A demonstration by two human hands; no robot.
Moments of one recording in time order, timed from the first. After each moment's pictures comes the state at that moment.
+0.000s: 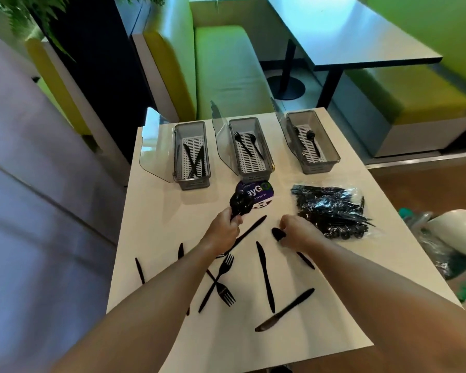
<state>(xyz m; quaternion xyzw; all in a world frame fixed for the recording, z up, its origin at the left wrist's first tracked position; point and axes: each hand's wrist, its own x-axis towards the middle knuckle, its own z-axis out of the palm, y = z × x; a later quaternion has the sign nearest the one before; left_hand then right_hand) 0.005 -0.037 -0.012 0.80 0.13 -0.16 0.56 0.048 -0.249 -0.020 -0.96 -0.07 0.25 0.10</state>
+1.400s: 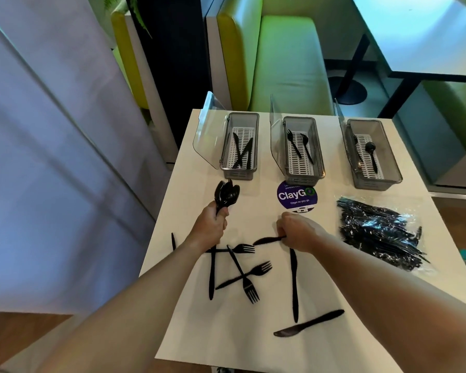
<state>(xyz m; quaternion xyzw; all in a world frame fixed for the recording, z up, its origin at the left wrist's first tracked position) -0.037 0.057 -0.021 0.77 0.24 -0.03 0.59 0.071 -0.167 -0.025 -0.90 -0.36 0.23 -0.01</state>
